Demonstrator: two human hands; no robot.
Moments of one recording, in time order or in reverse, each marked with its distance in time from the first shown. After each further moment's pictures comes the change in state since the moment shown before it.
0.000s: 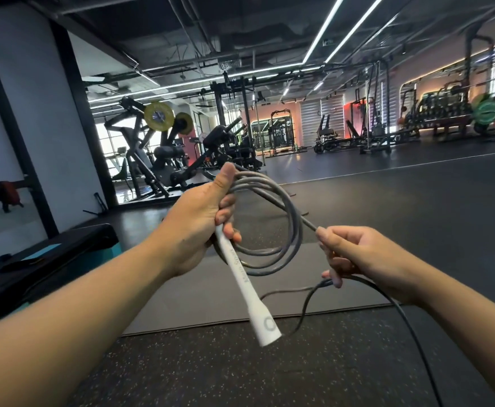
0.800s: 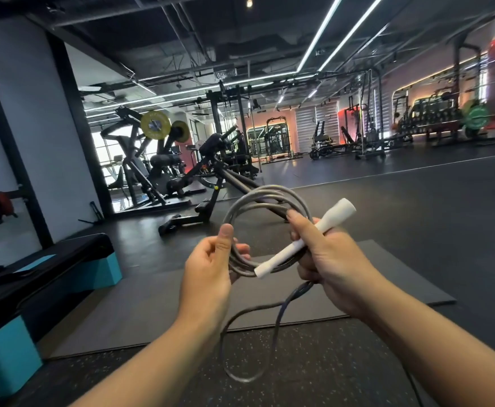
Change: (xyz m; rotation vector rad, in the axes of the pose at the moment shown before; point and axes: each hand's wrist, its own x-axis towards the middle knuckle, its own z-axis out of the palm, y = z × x) left_hand -0.024 -0.062 0.029 0.140 0.459 0.053; right_hand 0.021 -0.024 0.057 0.415 0.318 -0.048
